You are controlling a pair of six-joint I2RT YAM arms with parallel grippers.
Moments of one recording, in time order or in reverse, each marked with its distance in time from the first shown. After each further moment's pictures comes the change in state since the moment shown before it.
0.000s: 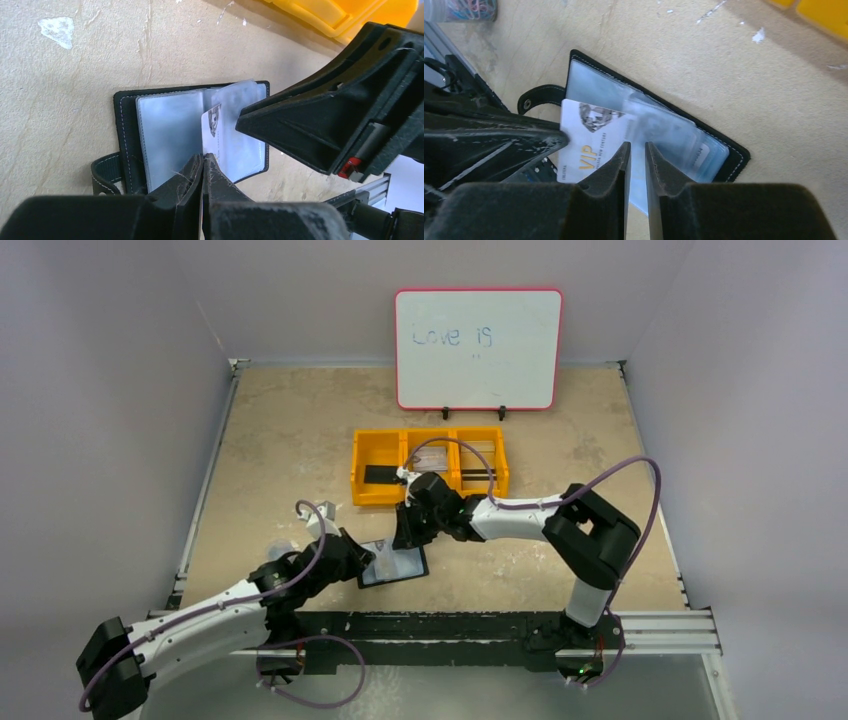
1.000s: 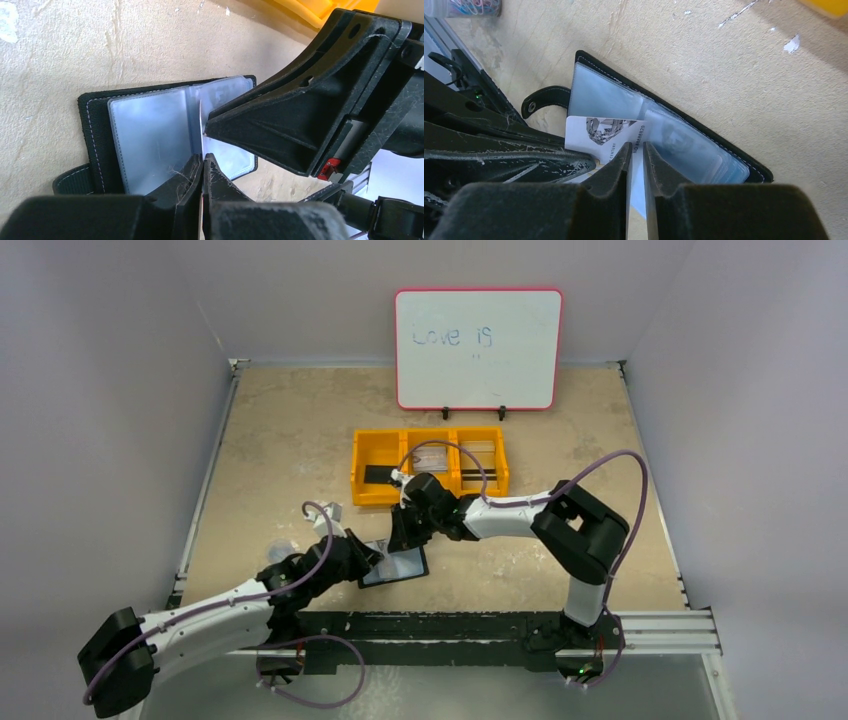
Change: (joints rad) left arm 0.001 0.089 -0.063 0.214 0.066 -0.010; right arm 0.008 0.061 0.030 0.029 -0.060 0.009
